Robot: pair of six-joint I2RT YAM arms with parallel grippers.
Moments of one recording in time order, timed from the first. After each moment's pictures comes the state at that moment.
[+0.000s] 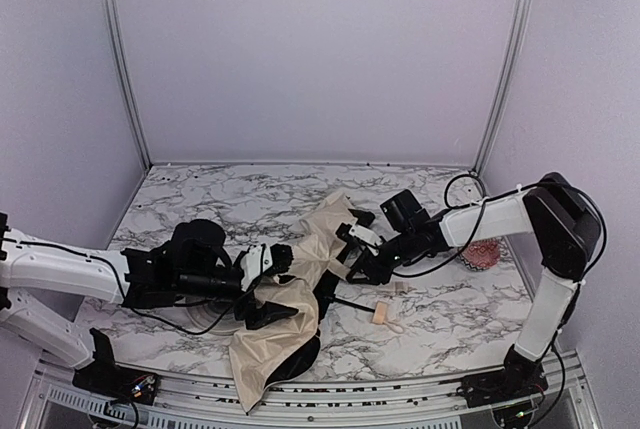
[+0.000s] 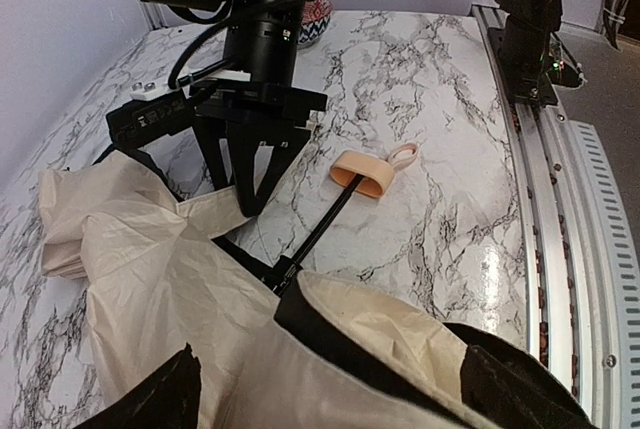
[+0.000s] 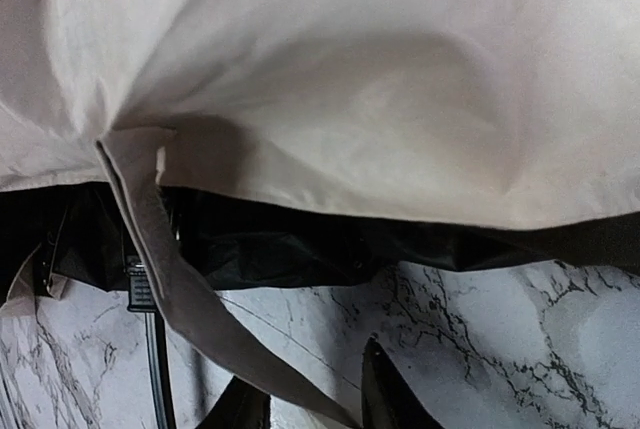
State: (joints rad) left arm -1.04 1.34 0.64 0.20 0.22 0.24; right arm 0.64 1.80 0.98 -0.15 -0.50 -0.30
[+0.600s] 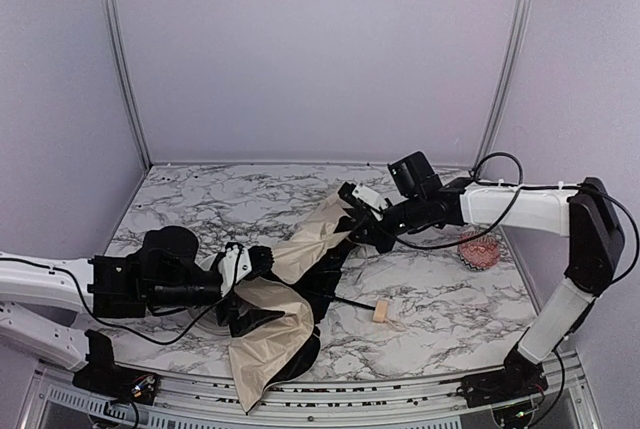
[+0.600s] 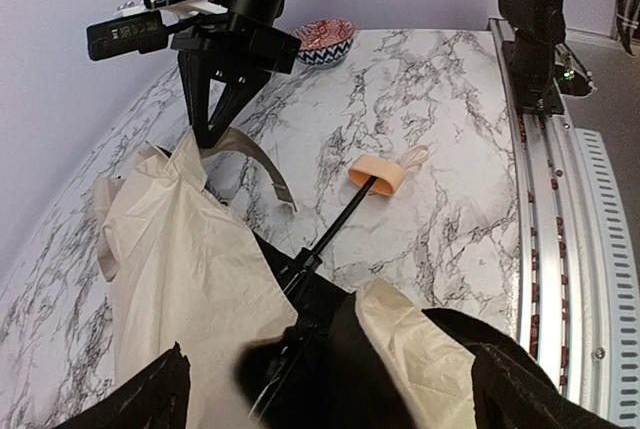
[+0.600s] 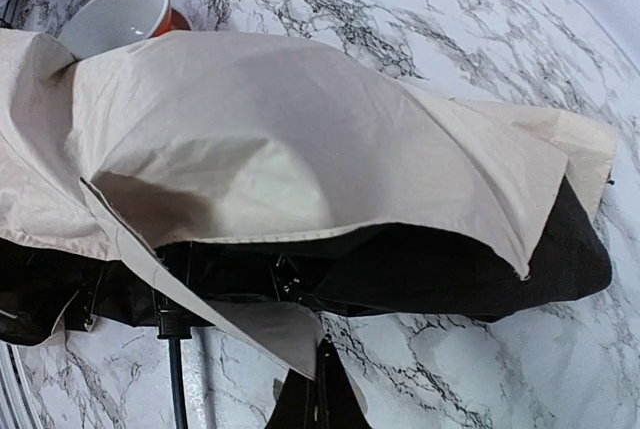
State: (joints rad) left arm -1.13 1.09 0.59 0.07 0.06 0.23; right arm 0.64 1.66 1.13 -0.31 -0.43 -0.31
